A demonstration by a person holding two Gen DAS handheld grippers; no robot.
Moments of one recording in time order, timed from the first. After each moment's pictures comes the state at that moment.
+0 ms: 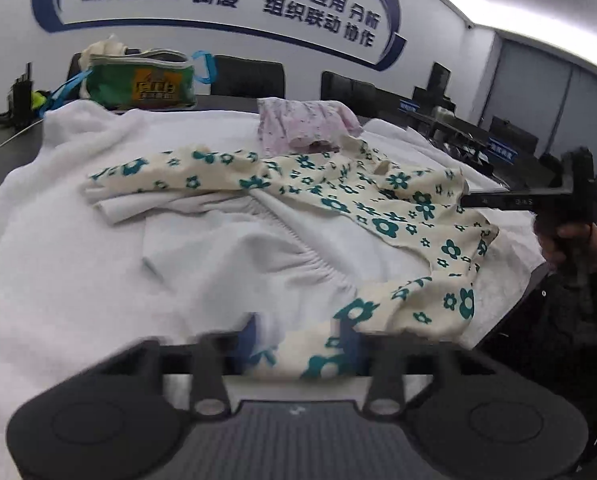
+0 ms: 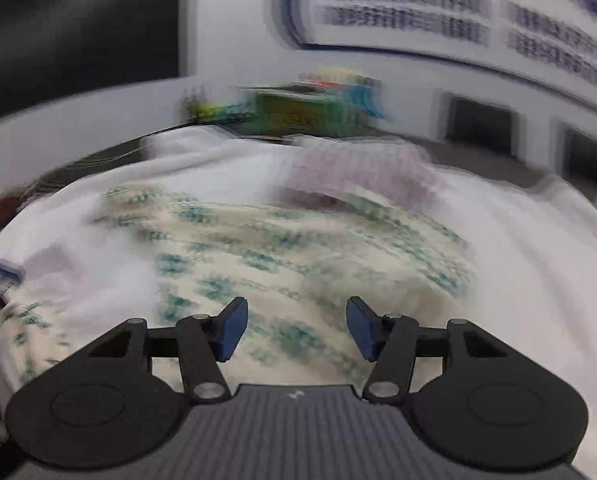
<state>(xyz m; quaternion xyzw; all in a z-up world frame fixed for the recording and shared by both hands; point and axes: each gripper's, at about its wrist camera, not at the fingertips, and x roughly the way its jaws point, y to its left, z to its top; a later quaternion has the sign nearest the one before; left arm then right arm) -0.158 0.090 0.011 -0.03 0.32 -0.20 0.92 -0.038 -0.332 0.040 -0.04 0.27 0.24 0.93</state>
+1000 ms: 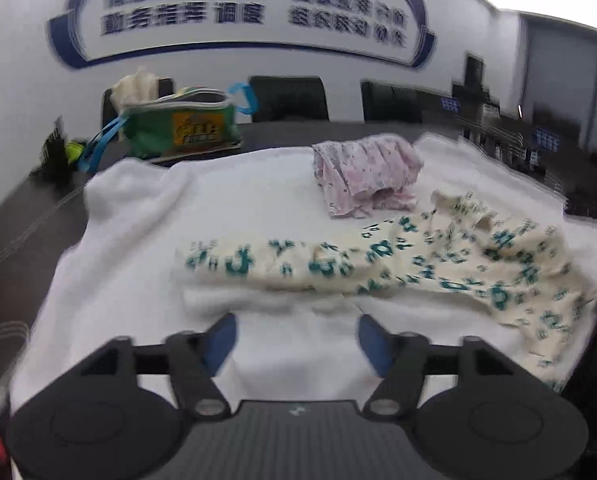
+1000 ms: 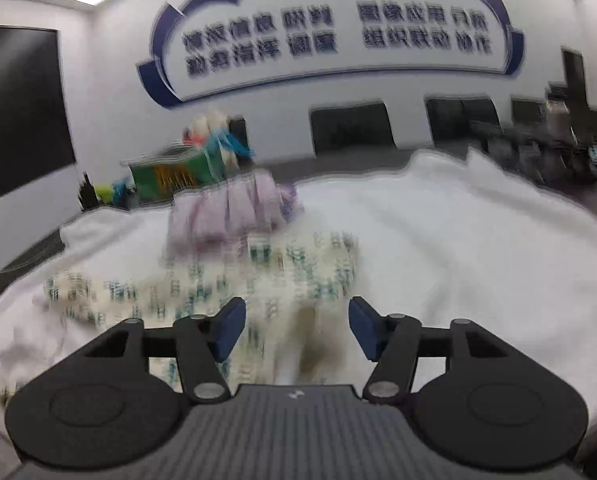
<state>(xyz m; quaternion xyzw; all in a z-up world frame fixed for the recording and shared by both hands) -0.074 0.093 0.068 0.06 0.31 -0.13 0.94 -0.078 -0.381 0.073 0.05 0.21 0.13 0.97</state>
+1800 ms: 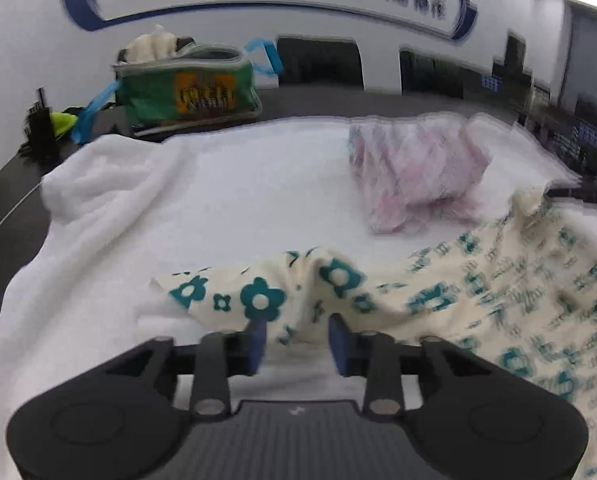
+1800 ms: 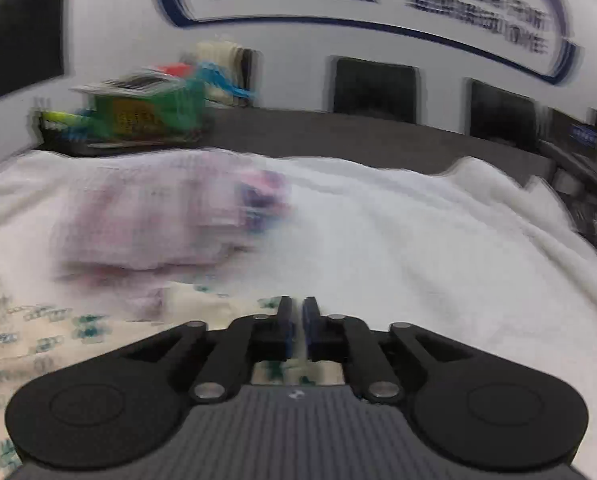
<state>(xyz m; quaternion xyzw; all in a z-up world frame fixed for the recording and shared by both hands) 0.014 0.073 0.053 -0.03 0.35 -0.10 0.93 0.127 -0.340 0.063 -0.05 0.30 0.17 0.94</state>
